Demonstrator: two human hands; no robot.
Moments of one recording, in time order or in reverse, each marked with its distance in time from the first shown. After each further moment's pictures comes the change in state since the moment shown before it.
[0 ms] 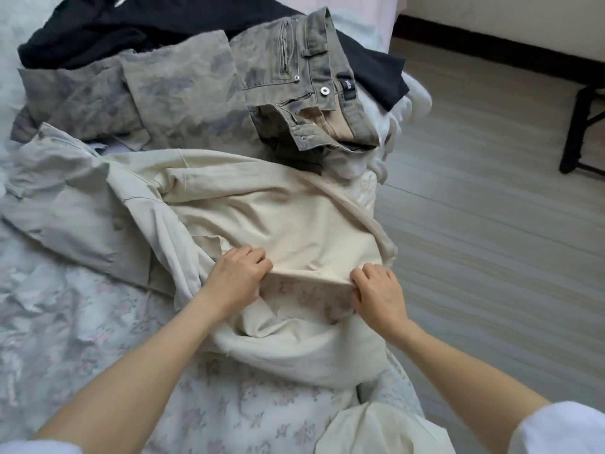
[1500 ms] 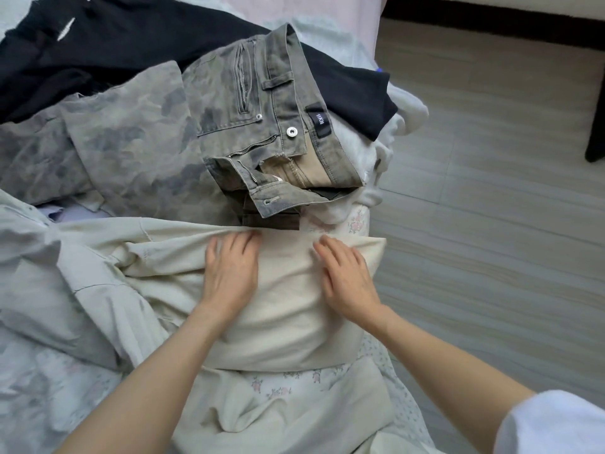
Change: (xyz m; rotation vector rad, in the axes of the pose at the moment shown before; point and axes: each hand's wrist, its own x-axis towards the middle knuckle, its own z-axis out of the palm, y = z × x) left_hand 0.126 -0.026 0.008 0.020 0.130 -0.327; right_hand 0.129 0.023 -0.012 0.311 -0.120 0.055
